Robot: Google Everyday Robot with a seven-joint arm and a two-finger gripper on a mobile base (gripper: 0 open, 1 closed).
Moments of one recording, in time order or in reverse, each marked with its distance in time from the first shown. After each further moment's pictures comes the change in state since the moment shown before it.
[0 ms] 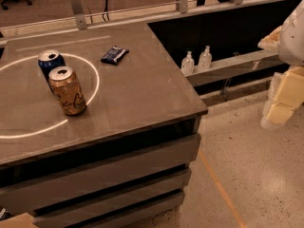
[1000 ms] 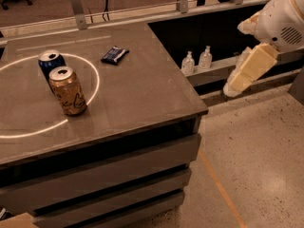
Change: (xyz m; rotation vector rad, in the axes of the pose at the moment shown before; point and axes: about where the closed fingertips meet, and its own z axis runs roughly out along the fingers) arm -0.049 -0.059 0.020 0.034 -0.289 0.106
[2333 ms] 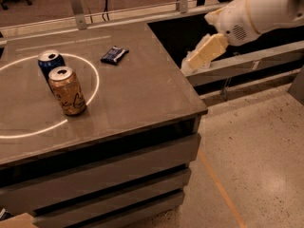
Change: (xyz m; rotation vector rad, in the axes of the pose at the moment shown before) arm -0.073 -0.061 0.073 0.021 -0.325 0.050
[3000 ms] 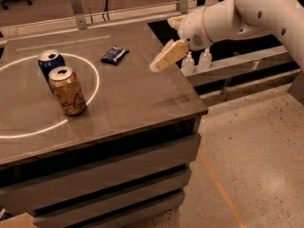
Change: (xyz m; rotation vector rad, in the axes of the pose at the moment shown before) arm -0.037 -0.003 0.098 -0.098 -0.179 -0.073
